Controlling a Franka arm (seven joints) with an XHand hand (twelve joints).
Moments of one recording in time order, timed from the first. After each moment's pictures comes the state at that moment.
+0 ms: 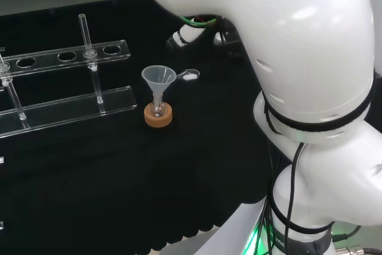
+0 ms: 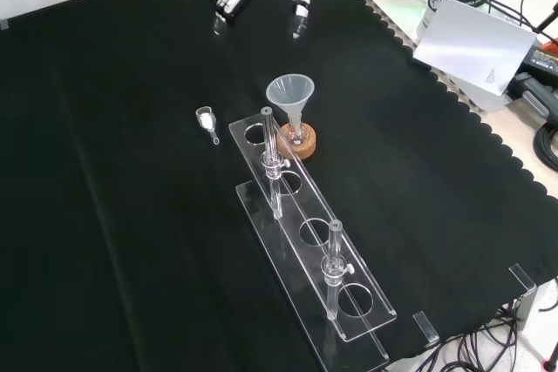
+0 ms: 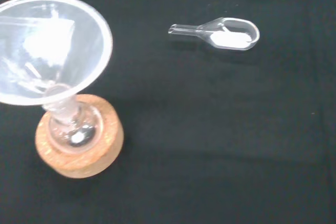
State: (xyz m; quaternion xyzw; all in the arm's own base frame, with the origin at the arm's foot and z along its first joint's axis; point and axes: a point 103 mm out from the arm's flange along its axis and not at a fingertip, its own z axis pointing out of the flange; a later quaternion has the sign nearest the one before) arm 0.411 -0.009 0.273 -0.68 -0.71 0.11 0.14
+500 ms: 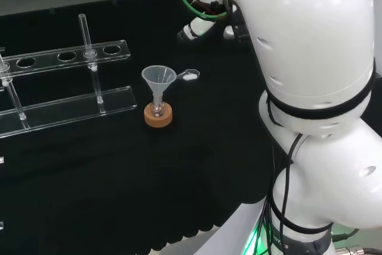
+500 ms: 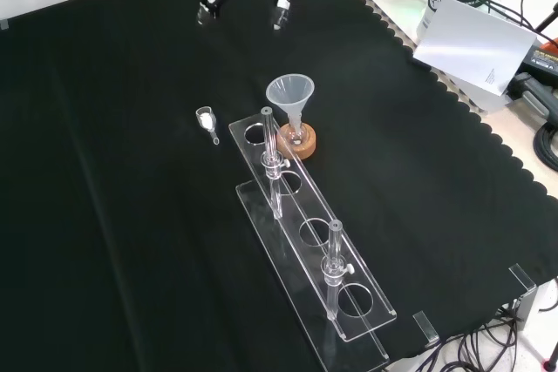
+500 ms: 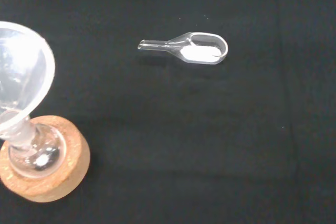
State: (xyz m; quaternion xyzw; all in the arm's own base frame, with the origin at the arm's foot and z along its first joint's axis) arm 0.427 -0.039 0.273 -0.69 -0.71 0.10 0.14
